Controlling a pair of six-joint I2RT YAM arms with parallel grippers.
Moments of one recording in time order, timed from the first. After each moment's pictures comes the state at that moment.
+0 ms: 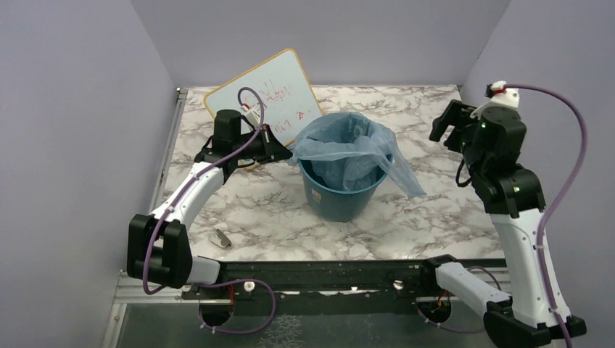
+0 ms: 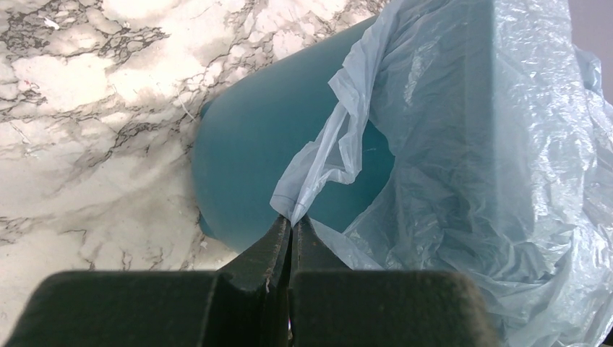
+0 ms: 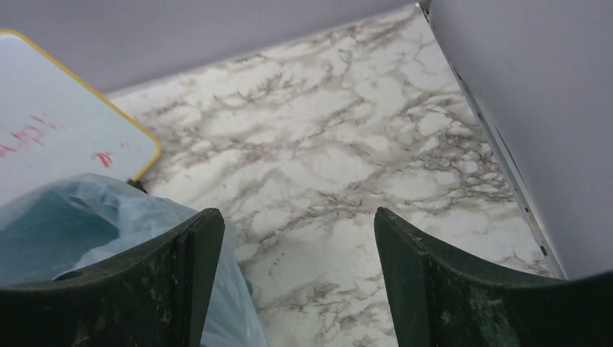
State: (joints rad) left arm -0.23 1.36 0.99 -0.13 0.76 -0.58; right arm 0.21 0.98 1.37 -0.73 0.35 0.25
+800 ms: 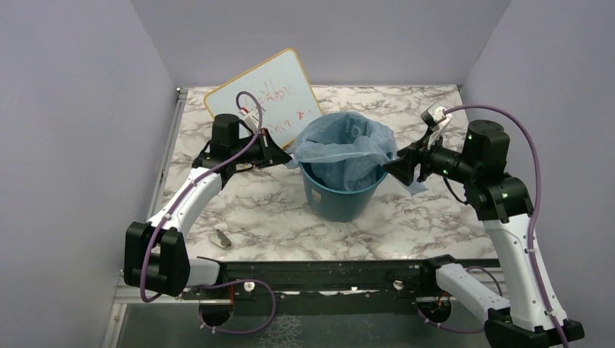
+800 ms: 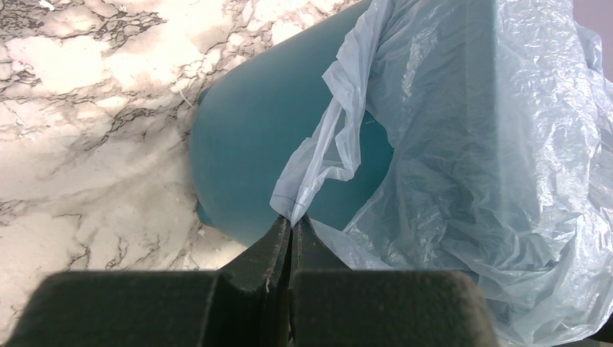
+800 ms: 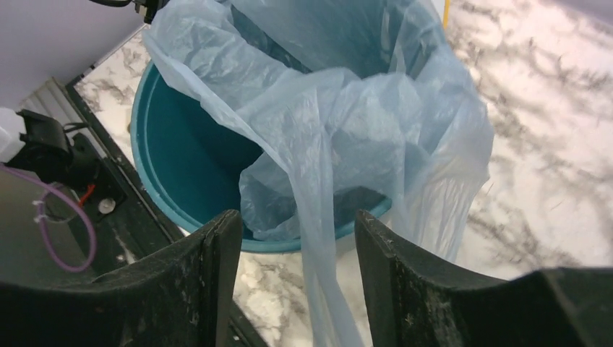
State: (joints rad) left arm -0.23 1.31 0.94 -0.14 0.76 -0.58; right arm 0.20 0.87 1.21 -0.74 -0.61 -0.04
